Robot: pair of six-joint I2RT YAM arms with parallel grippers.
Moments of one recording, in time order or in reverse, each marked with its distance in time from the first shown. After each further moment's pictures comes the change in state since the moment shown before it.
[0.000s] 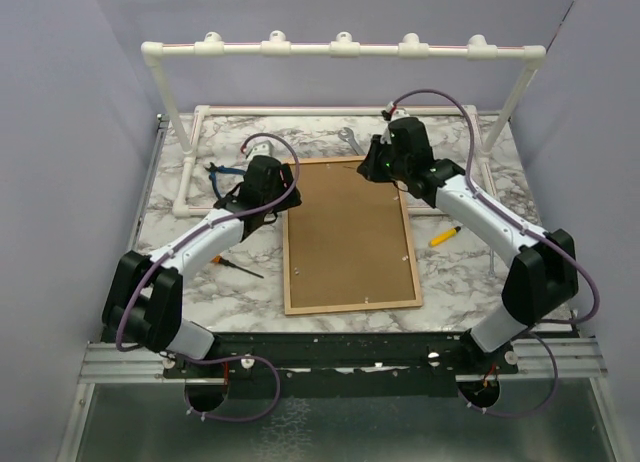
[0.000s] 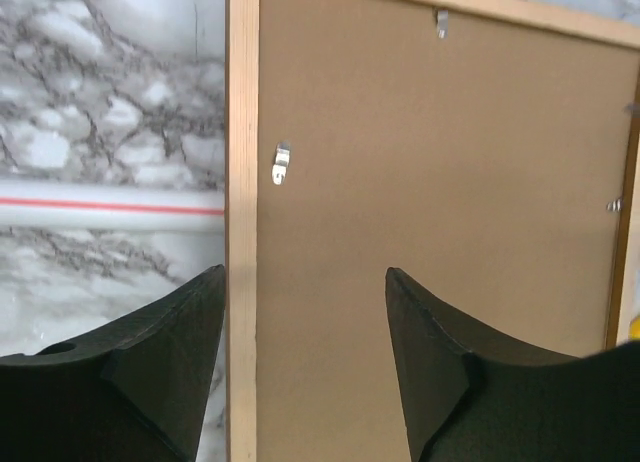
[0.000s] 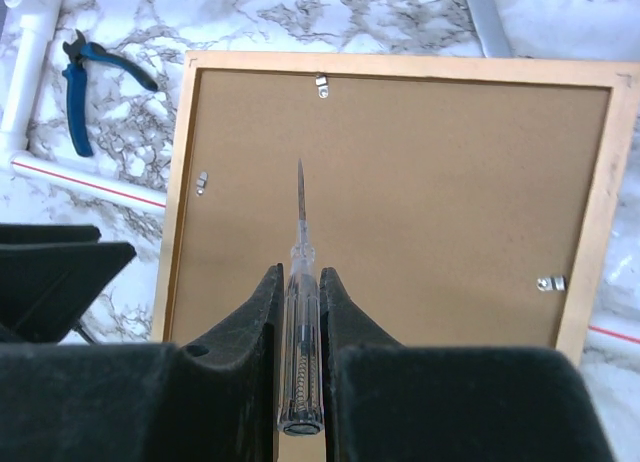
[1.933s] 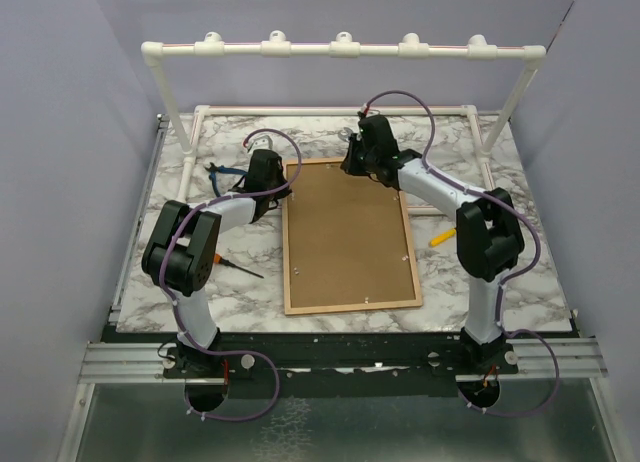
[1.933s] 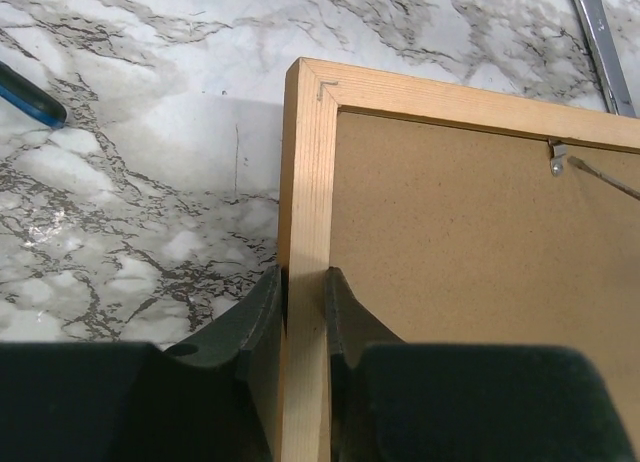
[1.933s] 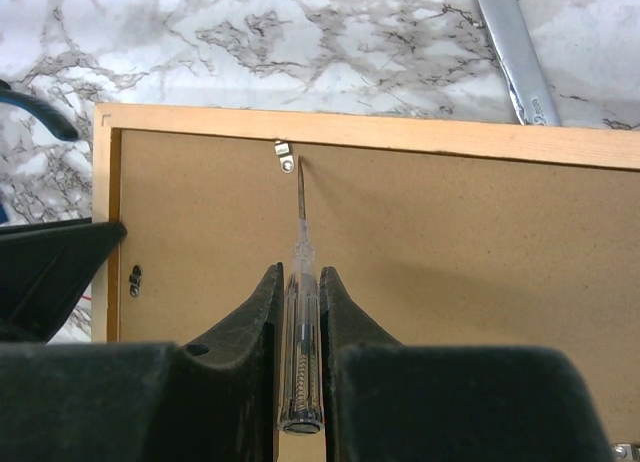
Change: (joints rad) left arm 0.127 0.415 0.130 0.341 0.026 0.057; right arm 0.000 0.420 0.234 0.104 0.025 0.010
